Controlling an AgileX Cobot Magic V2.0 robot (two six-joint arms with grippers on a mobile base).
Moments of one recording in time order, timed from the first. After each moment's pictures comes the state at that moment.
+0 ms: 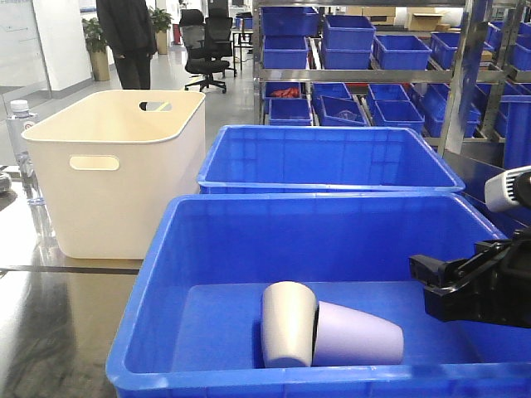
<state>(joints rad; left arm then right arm) -0.37 0.24 -0.34 -0.28 0.23 0.26 0.31 1.05 -0.95 -0.06 0.36 0.08</state>
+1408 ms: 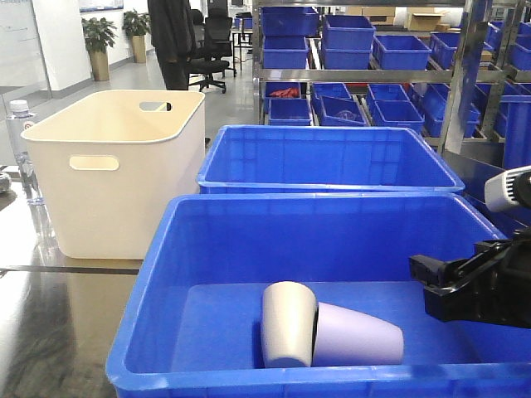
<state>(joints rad) -0.08 -0.01 0.03 0.04 0.21 -0.10 0.31 1.05 -0.95 -0.06 0.36 0.08</state>
